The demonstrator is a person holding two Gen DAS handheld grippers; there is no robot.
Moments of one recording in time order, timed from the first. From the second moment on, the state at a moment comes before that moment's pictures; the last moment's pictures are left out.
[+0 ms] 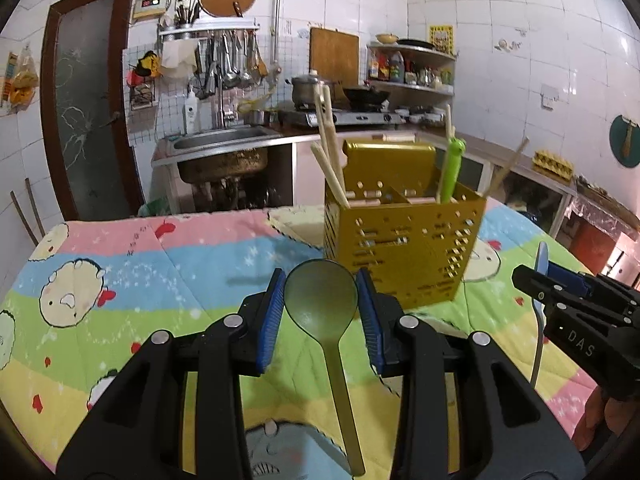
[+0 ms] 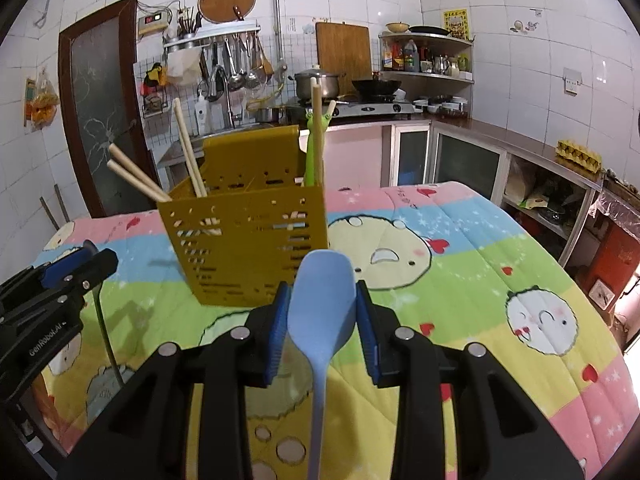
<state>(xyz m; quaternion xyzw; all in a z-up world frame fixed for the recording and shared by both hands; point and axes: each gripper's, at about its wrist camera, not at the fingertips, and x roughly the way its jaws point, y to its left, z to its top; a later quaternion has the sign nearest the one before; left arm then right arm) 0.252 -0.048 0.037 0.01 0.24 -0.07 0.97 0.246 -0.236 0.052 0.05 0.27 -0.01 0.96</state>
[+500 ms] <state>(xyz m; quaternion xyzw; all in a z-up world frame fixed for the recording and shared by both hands) 0.258 -0.046 0.059 0.01 0.18 -0.10 0.98 0.253 -0.224 0.076 0.03 0.19 0.01 0.98</state>
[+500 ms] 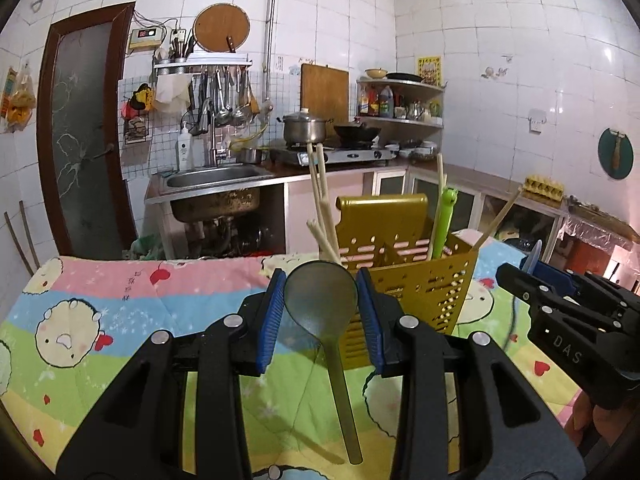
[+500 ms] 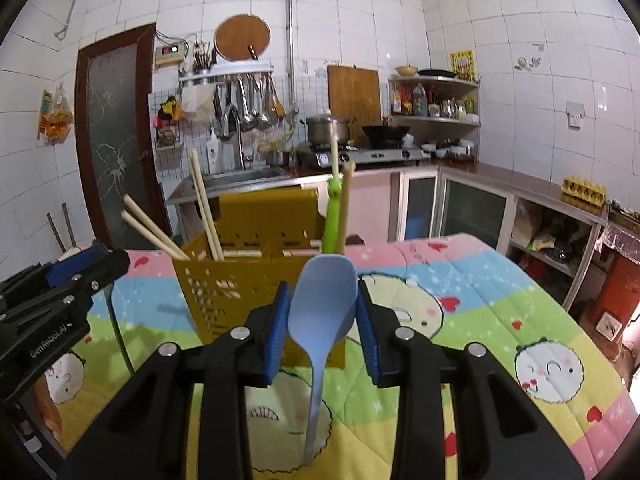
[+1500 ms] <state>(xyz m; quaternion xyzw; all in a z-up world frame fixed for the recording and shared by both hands) 0.324 -0.090 0.163 0.01 0.05 -0.07 1.00 0.311 -0.216 0.199 0.00 0.10 -0.01 1.00</state>
